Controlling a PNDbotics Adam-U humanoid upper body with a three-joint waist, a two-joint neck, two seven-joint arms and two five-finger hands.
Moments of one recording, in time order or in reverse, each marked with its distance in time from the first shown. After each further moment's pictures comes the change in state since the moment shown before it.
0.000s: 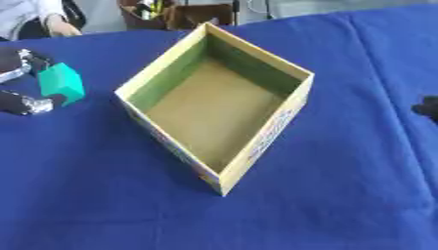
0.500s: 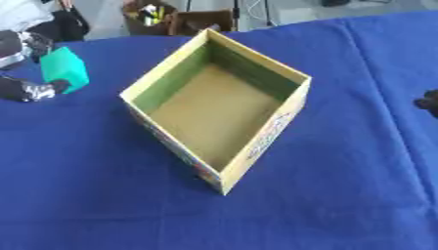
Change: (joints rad) left arm -0.053 -0.012 -0.024 -0.065 0.098 0.001 -0.037; right arm 0.001 -0.017 0.000 0.000 -0.029 -0.003 -0.003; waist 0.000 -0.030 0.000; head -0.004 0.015
